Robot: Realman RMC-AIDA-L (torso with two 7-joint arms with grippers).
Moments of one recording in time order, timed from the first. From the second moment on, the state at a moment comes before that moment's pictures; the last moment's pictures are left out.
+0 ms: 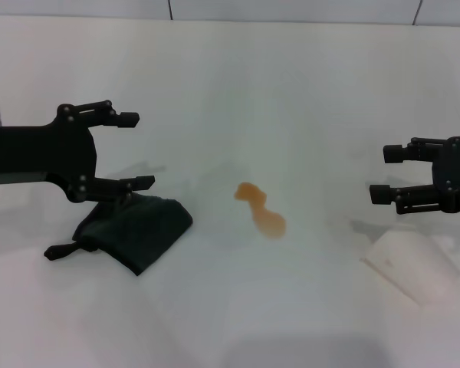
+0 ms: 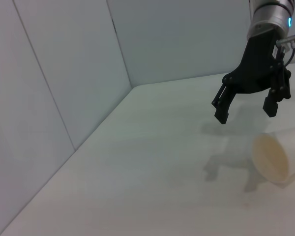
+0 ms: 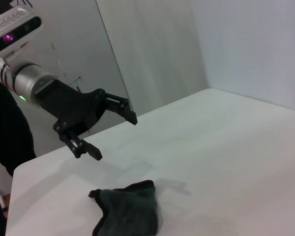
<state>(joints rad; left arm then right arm) -0.48 -2.02 0.83 0.91 1.97 1.64 -1.12 0.36 2.01 -0.91 -0.97 -1.85 -1.63 1.61</state>
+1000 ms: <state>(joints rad) -0.48 -2.02 0.82 0.91 1.98 1.64 -1.12 0.35 2.01 -0.92 -1.02 -1.85 -1.63 1.66</state>
